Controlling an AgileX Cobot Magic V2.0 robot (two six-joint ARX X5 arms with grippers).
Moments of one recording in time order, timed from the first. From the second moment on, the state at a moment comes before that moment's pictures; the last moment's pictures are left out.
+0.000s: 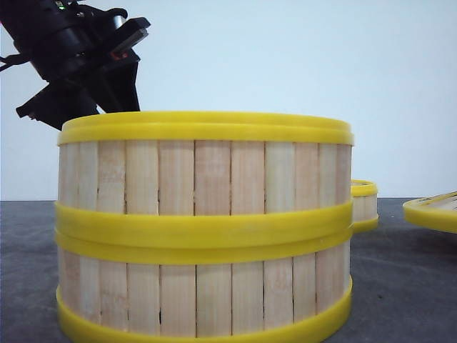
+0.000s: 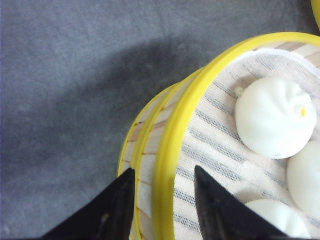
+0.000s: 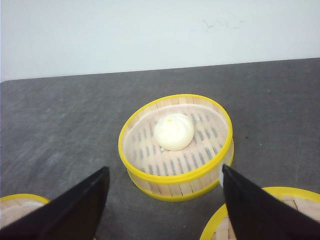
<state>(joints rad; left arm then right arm) -0.45 1.41 1.08 -0.63 0.31 -0.12 0.12 0.74 0.79 -0.33 -0.23 0.22</state>
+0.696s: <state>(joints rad) -0.43 0.89 1.07 -0.45 0.10 -0.14 0.12 1.17 1.00 -0.34 -0.21 0.22</state>
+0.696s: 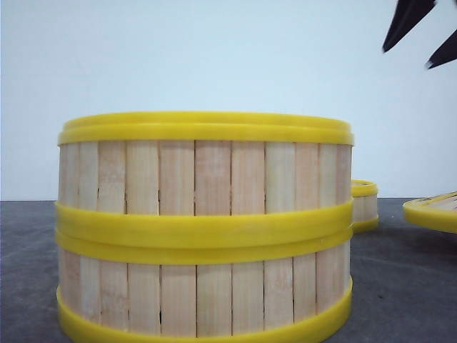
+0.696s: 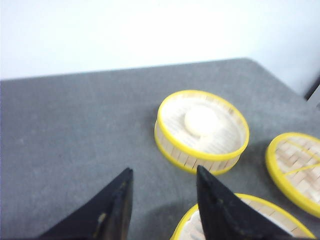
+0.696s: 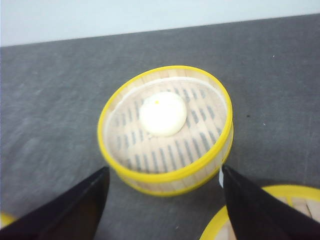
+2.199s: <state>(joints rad) -0.43 0.21 0.72 -0.70 0.07 -0.28 0.10 1.91 1.29 -0.20 -0.05 0.36</state>
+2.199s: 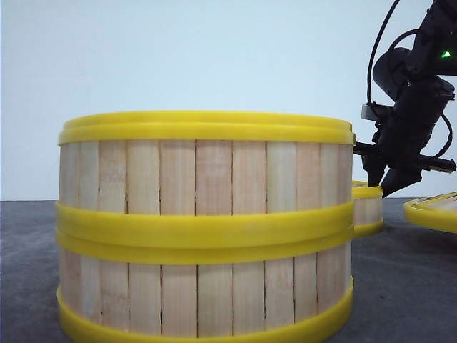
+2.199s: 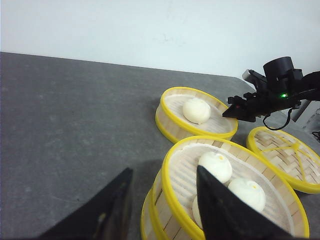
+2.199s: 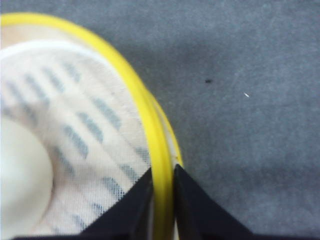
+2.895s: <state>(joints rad) -0.43 0.21 0.72 -0.75 0.07 -0.28 0.09 1.80 1.45 -0.37 -0.06 0.39</state>
